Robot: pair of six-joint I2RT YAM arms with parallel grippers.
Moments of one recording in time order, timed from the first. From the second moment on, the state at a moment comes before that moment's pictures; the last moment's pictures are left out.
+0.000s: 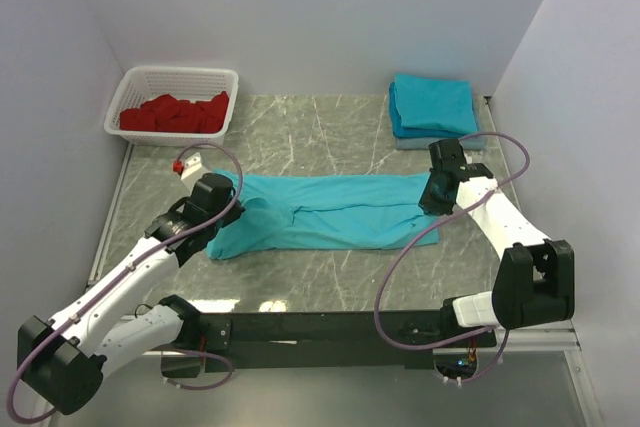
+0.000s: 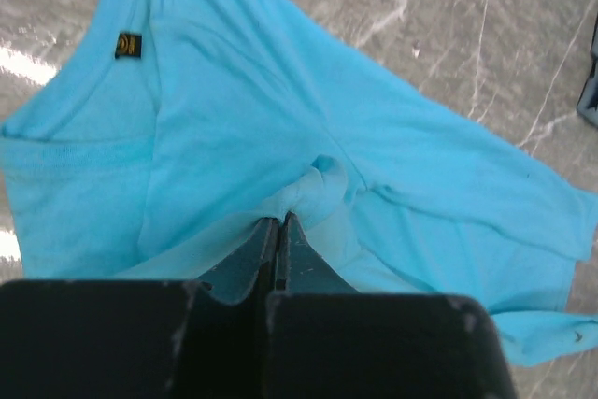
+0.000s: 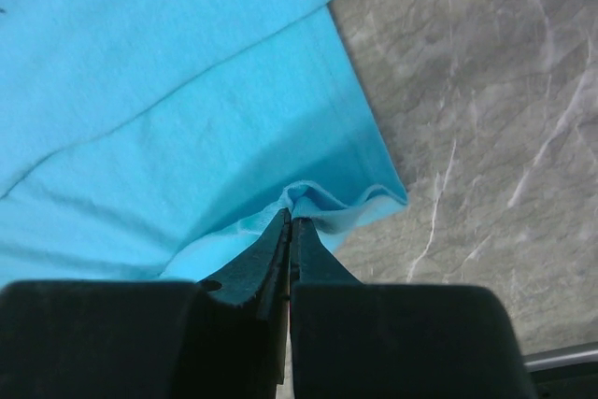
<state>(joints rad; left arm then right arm) -0.55 0.93 0.73 -0.51 -0.41 -0.94 0.13 1.36 0.95 -0.76 0.16 0.55</state>
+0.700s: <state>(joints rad) -0.37 1.06 0.77 -0.31 -0.32 -0.75 0.09 1.43 1.01 -0.75 0.22 0.55</state>
